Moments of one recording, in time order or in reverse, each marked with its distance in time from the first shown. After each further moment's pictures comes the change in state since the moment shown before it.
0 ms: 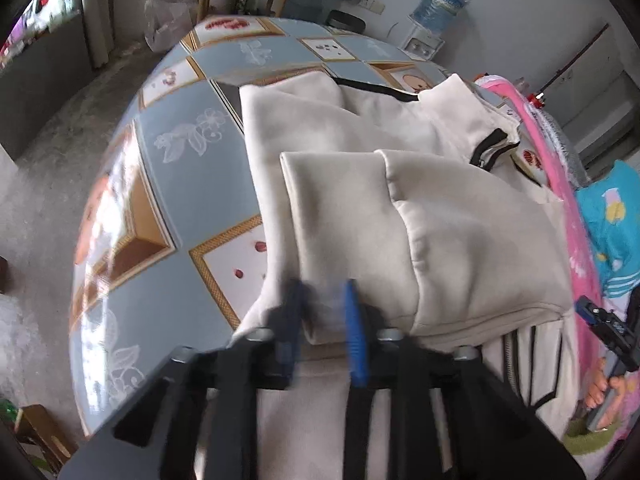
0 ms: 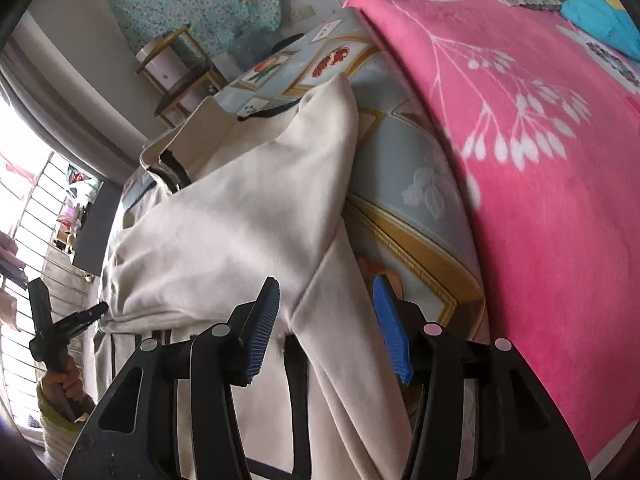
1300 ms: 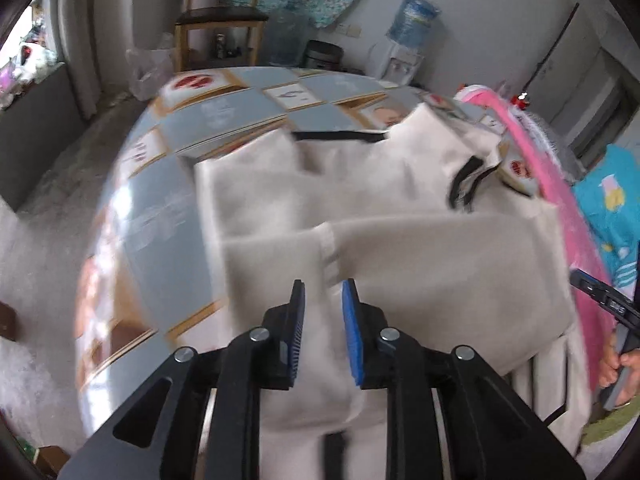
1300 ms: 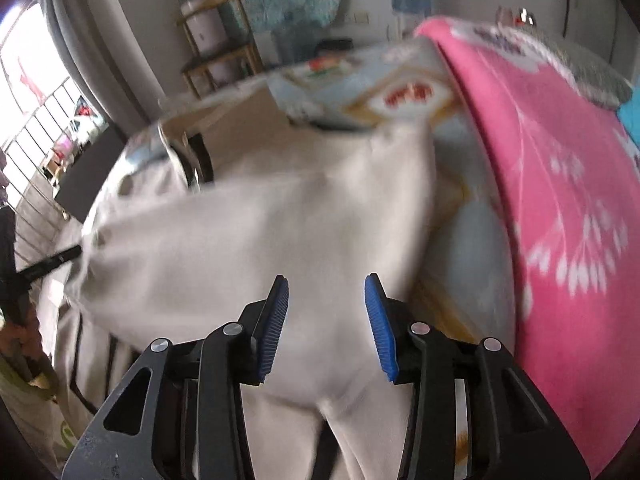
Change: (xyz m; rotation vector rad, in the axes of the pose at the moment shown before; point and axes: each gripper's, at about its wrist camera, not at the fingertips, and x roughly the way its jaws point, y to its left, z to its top) left arm 0.001 -0.035 0.035 0.104 -0.106 -0.020; right arm 0.035 0.071 0.039 -0.286 -0.034 -0.068
